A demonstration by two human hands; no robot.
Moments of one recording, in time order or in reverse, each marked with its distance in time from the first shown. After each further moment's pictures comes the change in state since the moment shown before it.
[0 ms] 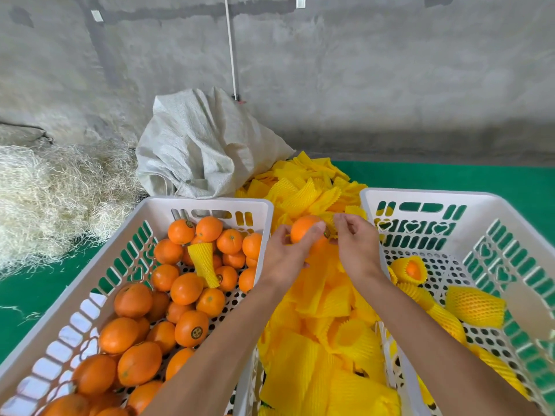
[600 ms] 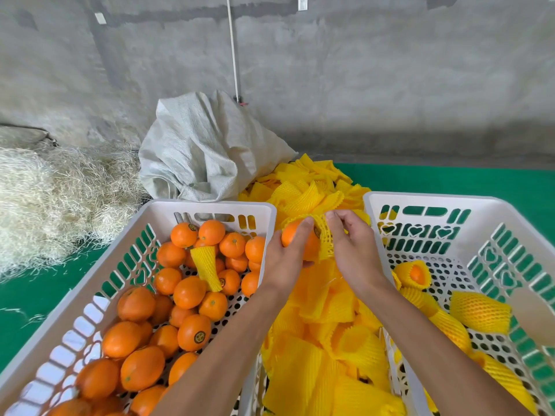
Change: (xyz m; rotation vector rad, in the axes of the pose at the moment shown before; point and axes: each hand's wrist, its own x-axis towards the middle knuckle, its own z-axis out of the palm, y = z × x) left_hand 0.000 0.007 -0.004 -0.090 0.028 -0.064; right_hand -0.017 -0.032 0.003 0.079 -0.144 -0.159
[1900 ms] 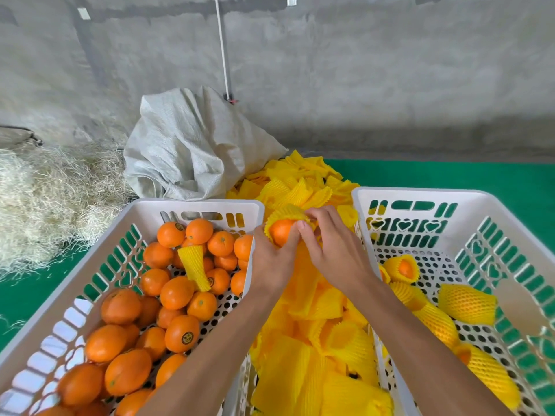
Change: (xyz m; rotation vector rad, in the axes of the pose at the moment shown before) left_hand 0.001 -0.009 0.004 0.219 0.122 0.219; right_hand -0.001 0.015 -0.011 -0.704 -0.111 -0.412
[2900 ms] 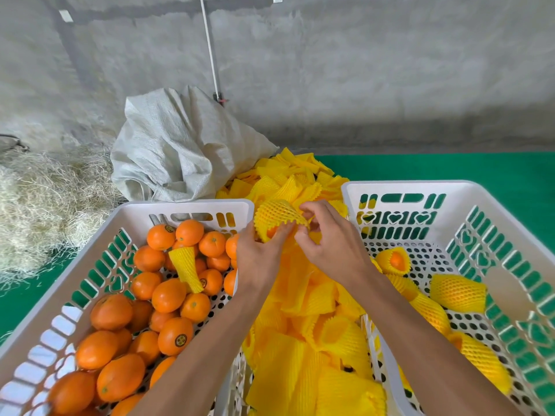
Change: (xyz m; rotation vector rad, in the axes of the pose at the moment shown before) left_hand -0.001 0.003 -0.002 -0.085 0.018 0.135; right_hand -0.001 0.009 -0.010 0.068 0.050 -0.019
